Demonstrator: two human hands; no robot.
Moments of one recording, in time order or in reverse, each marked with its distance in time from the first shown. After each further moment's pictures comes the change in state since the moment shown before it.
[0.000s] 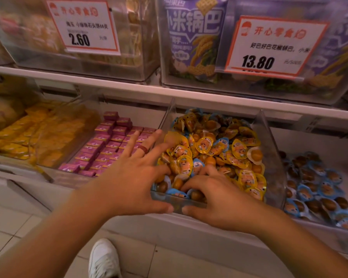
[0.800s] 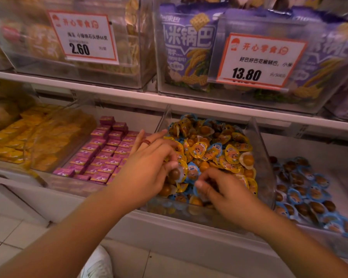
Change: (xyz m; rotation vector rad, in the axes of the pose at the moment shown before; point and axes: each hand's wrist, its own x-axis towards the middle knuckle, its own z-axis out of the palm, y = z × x) left_hand 0.026 0.018 -0.002 -0.449 0.417 -0.066; right_hand -0.012 0.024 -0.003 0.346 0.264 0.118
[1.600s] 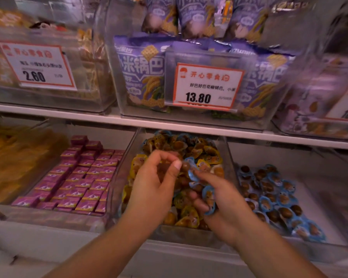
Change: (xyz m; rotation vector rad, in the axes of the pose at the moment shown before) left_hand 0.029 0.066 0.043 -0.716 0.330 -0.288; right_hand 0.001 -0.029 -0.029 1.427 0.237 0.543
